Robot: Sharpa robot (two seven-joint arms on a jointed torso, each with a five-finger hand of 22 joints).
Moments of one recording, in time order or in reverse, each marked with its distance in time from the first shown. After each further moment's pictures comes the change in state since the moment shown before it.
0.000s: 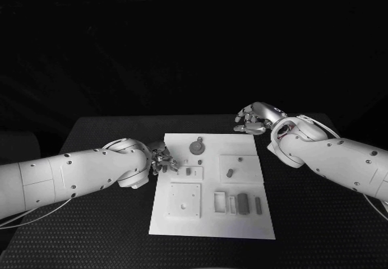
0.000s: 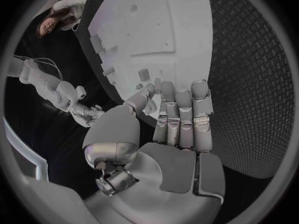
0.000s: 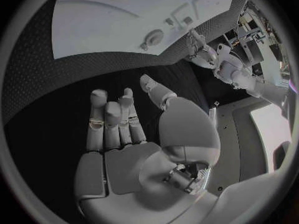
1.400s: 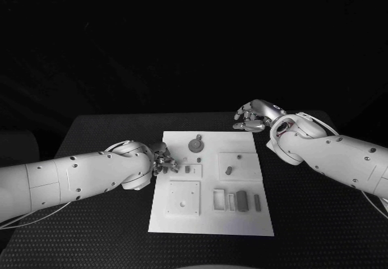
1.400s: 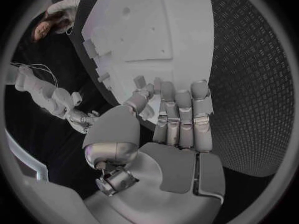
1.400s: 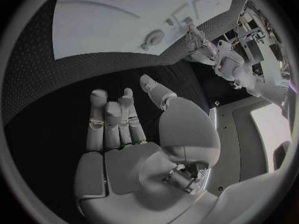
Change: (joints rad) left arm -0.024 0.027 -0.003 -0.008 -0.044 -0.026 -0.042; left_hand 0.004 -0.004 -0.009 0.003 0.000 -0.002 -0.002 0.000 0.001 0.011 -0.004 0.000 0.005 0.012 -0.002 0.006 0.000 0.000 0.012 -0.005 0.004 0.000; right arm 0.000 0.002 0.000 -0.002 0.001 0.001 0.000; right_hand 0.000 0.000 0.001 0.001 0.000 0.000 0.000 0.000 0.000 0.000 0.000 0.004 -0.001 -0.001 -0.001 0.000 -0.001 0.000 0.000 0.000 0.000 0.000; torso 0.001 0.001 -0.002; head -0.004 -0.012
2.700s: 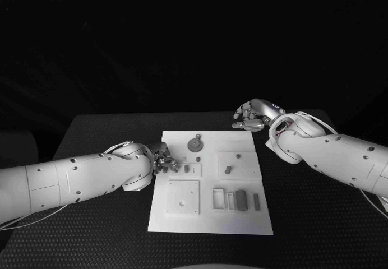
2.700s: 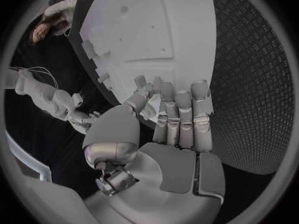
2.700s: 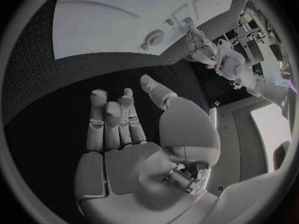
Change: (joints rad) left arm -0.007 0.002 -0.001 0.008 -0.032 -0.031 0.001; left_hand 0.010 -0.010 0.002 -0.010 -0.003 0.015 -0.007 0.010 0.001 0.005 -0.005 0.007 0.011 0.009 -0.002 0.012 0.001 0.000 0.009 -0.002 0.008 0.000; right arm 0.000 0.000 0.000 -0.002 0.000 0.001 0.000; right_hand -0.004 -0.004 0.002 0.002 0.000 0.000 0.000 0.000 0.000 0.000 0.000 0.000 -0.001 -0.002 -0.002 0.000 0.000 0.000 0.000 0.000 0.000 0.000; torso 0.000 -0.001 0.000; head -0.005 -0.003
